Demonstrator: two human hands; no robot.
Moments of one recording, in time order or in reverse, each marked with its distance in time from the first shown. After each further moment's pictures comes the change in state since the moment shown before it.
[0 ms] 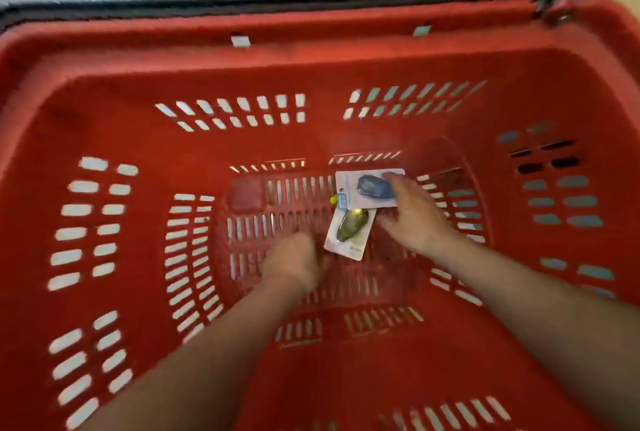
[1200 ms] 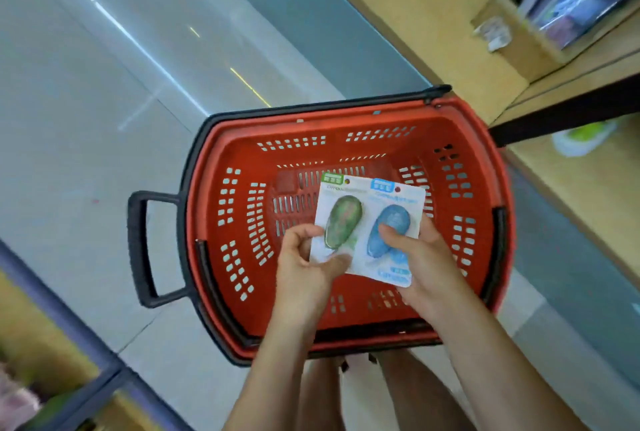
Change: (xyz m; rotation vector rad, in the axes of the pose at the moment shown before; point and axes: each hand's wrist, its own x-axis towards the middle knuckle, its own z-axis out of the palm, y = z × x) left_hand -0.277 0.087 -0.146 -1.357 0.212 -0.122; right_hand -0.250 -0.141 -0.123 1.635 0.044 0.442
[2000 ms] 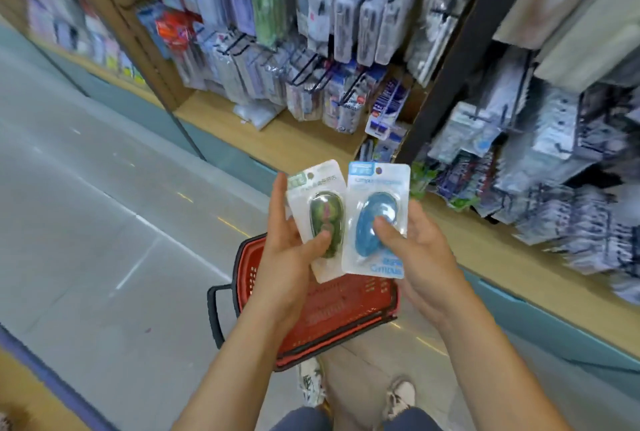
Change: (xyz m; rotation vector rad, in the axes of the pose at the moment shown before) left_hand -0.346 0.278 0.005 -0.110 -0.576 0.384; right_hand -0.417 -0.163 0.043 0.024 -0.110 -0.648
